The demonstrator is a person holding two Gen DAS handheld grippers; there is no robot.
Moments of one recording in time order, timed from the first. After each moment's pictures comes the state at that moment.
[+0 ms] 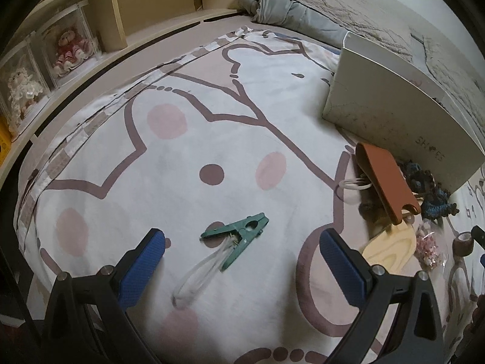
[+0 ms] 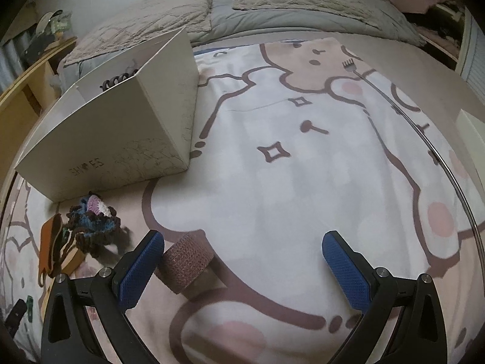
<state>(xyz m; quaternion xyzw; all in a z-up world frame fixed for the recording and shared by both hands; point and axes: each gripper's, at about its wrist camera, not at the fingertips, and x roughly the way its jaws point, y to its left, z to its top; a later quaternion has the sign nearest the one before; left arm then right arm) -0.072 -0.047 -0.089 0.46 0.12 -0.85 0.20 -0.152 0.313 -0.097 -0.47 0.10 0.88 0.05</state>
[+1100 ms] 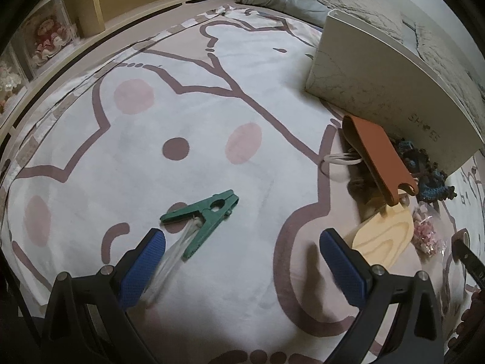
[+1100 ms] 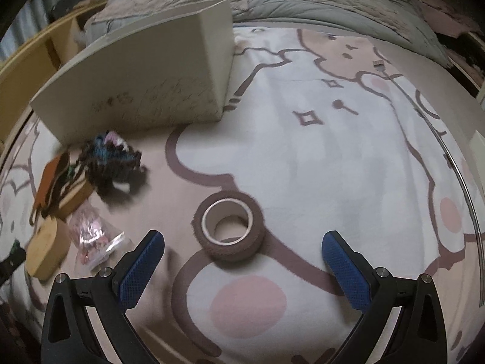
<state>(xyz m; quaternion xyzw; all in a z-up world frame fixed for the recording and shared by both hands) -0.084 -0.033 -0.113 0.49 0.13 -0.84 0.16 -0.134 0.276 -0.114 -0.51 0.02 0.86 0.00</state>
